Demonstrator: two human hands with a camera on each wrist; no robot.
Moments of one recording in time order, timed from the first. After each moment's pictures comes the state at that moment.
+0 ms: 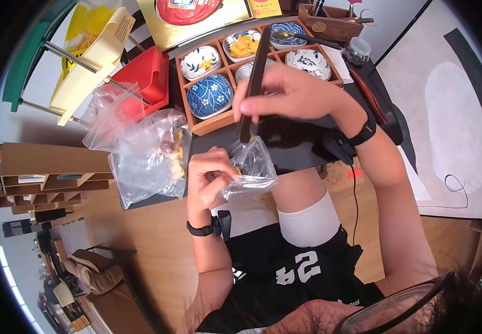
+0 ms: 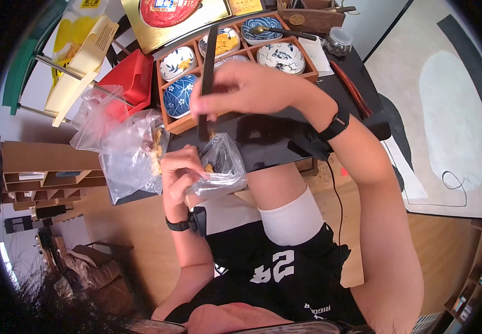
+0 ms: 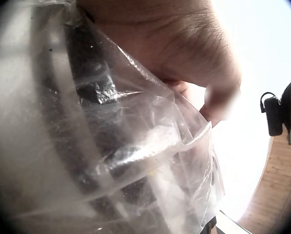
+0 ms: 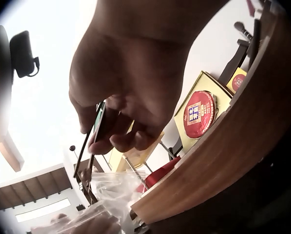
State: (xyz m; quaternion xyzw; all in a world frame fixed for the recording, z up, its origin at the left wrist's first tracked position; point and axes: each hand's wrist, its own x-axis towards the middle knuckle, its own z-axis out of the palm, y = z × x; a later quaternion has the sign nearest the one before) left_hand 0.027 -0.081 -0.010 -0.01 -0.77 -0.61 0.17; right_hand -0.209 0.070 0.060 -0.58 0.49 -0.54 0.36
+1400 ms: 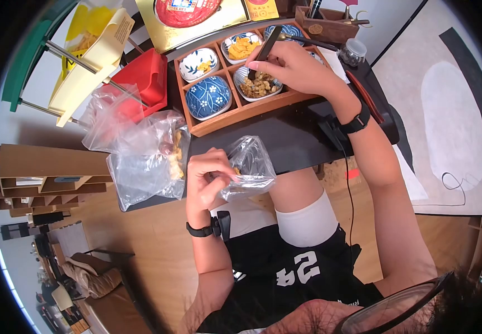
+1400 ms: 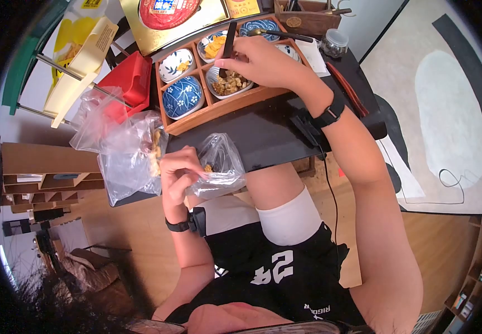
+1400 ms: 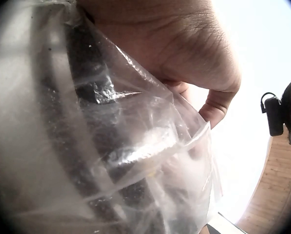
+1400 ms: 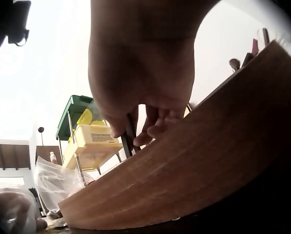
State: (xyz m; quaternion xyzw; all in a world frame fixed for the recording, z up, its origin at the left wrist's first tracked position) left_hand 0.026 -0.083 -0.011 -0.03 -0.77 -0.61 0.18; right_hand -0.255 0.059 0.033 -0.54 0.70 -0.46 0.06
